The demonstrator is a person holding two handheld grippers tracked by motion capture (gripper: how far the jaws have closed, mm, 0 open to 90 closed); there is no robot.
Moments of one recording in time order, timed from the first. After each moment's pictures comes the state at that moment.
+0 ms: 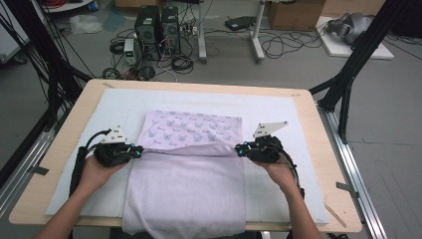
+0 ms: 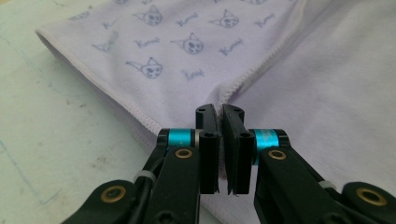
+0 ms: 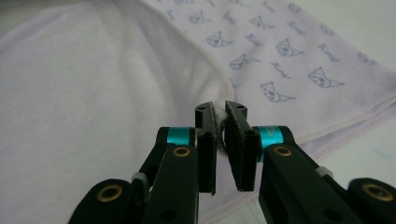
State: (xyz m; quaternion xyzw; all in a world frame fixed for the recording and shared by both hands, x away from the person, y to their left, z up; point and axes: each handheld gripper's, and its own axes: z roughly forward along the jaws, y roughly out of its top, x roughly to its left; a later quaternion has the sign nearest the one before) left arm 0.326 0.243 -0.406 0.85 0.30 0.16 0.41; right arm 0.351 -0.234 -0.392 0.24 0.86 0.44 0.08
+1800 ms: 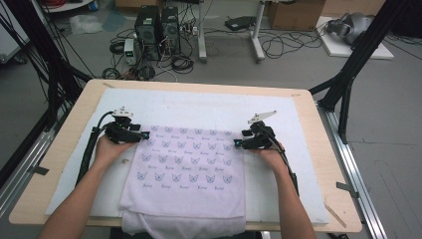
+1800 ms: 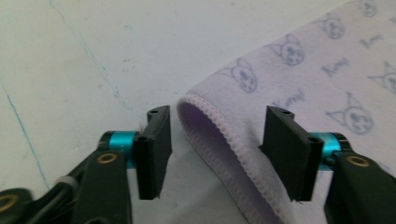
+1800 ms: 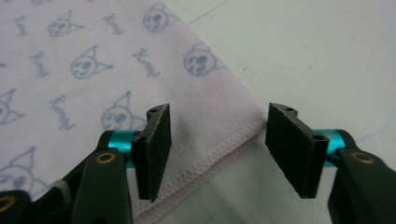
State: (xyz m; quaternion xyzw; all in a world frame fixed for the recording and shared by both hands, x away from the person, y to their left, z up) left arm 0.425 0.243 -0.440 0.81 0.41 0.14 0.38; right arm 0.429 -0.237 -0.443 0.33 0.86 0.38 0.09
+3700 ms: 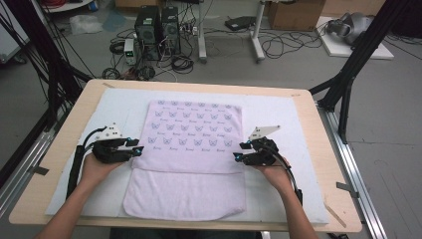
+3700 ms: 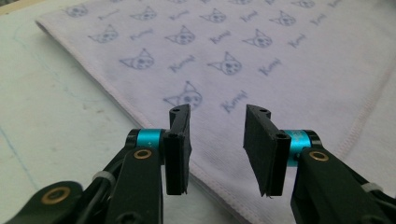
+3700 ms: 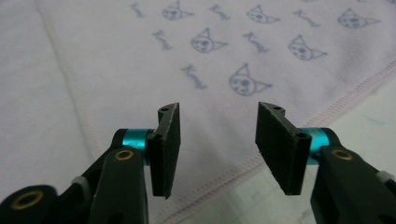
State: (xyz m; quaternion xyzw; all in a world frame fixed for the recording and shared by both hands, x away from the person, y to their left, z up) left arm 0.344 0.253 -0.426 0.83 0.30 0.16 0.44; right arm 0.361 -0.231 -0.424 0.28 0.87 0.40 0.10
